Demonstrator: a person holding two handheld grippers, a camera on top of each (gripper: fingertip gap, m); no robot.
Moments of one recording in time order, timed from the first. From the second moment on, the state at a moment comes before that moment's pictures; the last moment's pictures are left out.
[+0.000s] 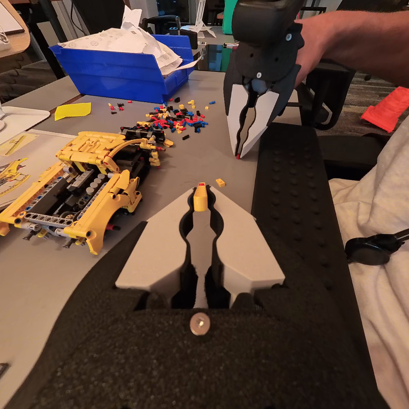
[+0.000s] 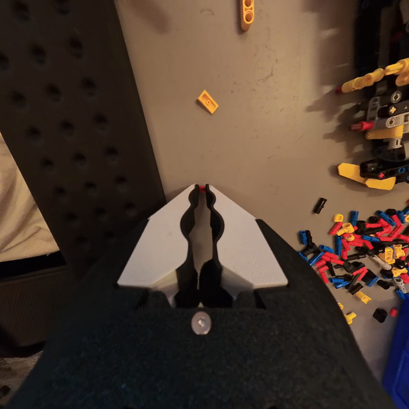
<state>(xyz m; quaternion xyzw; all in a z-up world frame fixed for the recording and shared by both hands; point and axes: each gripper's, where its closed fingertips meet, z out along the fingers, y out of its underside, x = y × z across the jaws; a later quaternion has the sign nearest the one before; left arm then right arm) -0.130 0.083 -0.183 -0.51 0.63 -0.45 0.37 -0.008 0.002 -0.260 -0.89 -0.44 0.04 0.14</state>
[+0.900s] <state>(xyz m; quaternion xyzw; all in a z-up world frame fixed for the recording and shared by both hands) -0.127 0.079 -0.188 -0.47 0.67 -0.40 0.41 -0.136 0.085 -0.181 -0.80 -0.38 0.20 0.42</state>
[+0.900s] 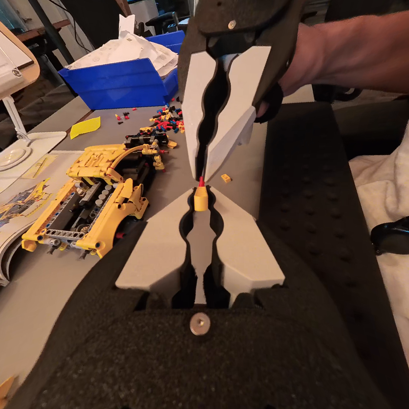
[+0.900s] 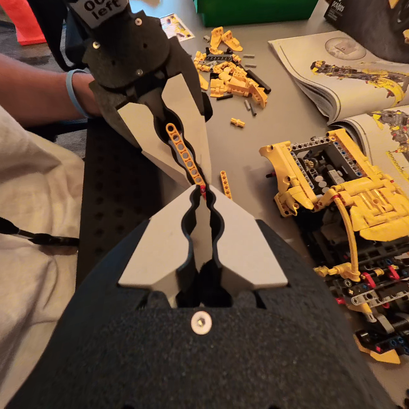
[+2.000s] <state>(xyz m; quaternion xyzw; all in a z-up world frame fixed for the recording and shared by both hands) -0.136 0.102 -0.153 -0.54 0.51 -0.59 0.32 -0.143 0.092 -0.163 -0.76 -0.42 0.12 0.48</state>
